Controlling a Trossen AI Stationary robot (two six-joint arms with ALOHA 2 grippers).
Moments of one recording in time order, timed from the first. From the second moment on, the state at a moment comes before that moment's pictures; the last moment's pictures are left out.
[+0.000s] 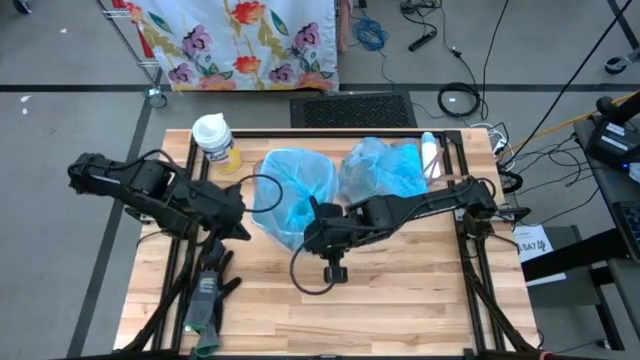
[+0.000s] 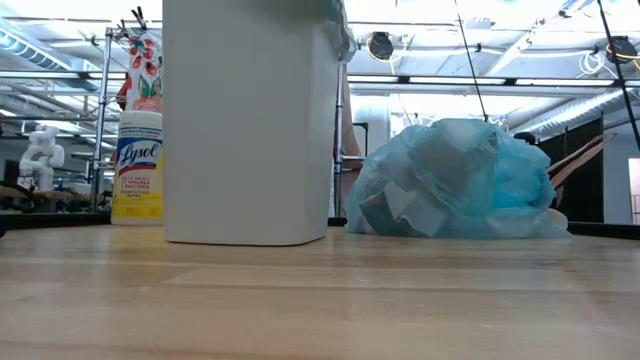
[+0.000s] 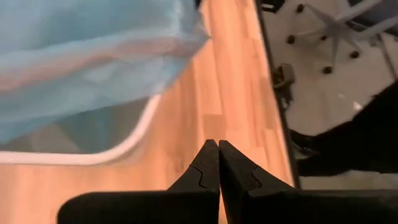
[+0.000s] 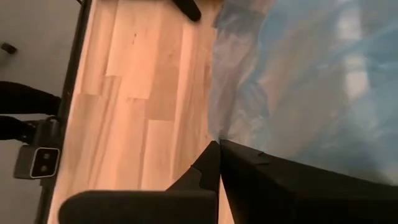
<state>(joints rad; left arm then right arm) -0.29 1.09 1.37 -1.11 0.09 -0.31 0.26 1.98 2.07 -1.08 0.06 0.20</state>
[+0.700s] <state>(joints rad) -0.31 1.06 1.41 -1.01 -0.21 0.14 0.26 1.97 2.07 -1.00 0.05 0.21</state>
